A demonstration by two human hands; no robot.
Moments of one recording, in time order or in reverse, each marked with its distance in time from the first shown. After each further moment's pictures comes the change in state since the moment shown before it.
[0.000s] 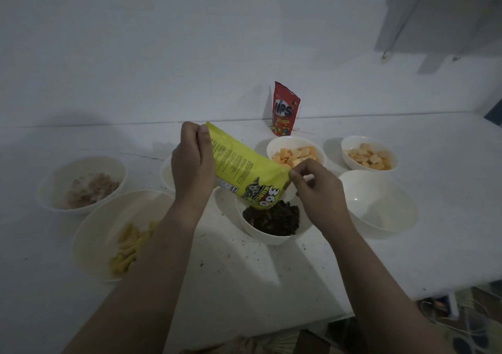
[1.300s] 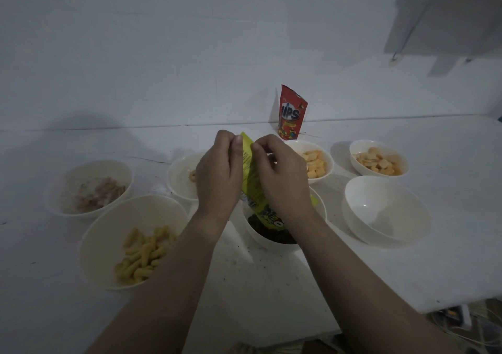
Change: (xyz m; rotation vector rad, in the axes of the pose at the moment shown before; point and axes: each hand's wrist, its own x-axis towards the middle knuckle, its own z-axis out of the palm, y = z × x) left_hand -0.013 0.012 0.014 -0.038 -0.063 0.221; right_hand 0.019 -0.066 0.048 0.110 0.085 -0.300
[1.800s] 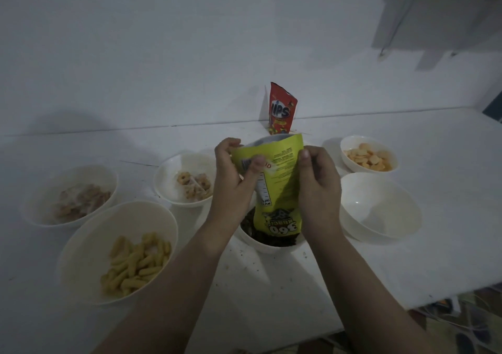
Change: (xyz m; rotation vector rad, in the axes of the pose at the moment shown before) left_hand -0.016 0.010 0.024 -0.448 -0.286 -0.309; right_hand -0.020 0.032 -0.034 0.310 0.267 0.319
